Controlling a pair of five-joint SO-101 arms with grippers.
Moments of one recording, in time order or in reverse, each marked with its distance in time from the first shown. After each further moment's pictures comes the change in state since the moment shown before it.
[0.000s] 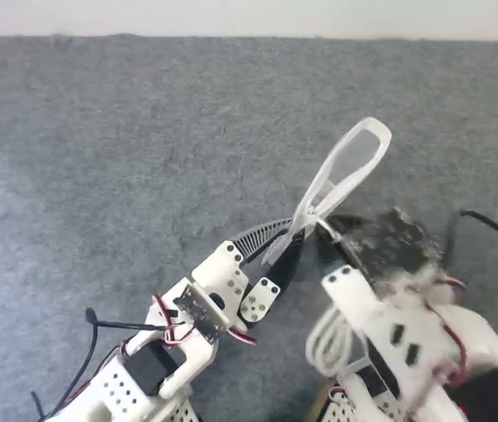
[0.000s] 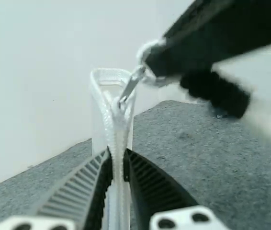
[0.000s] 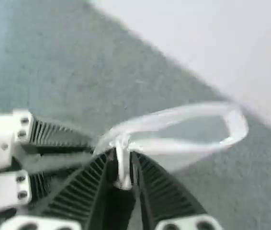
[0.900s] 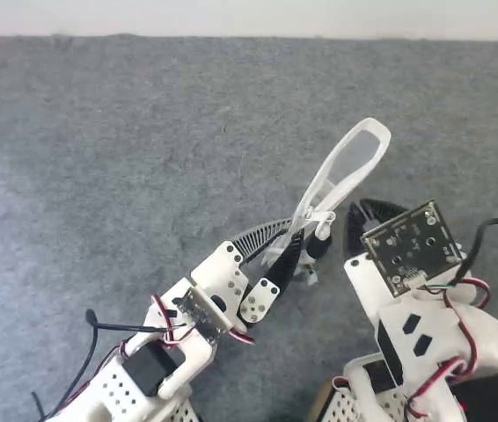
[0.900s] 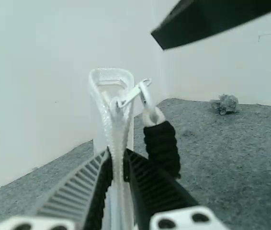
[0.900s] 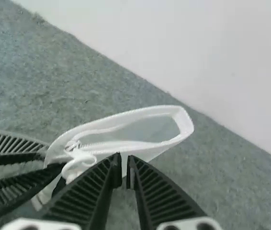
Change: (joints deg) left arm -0.1 -0.7 0.0 1.1 -1.9; right arm 10.3 0.3 -0.4 -0.4 5.6
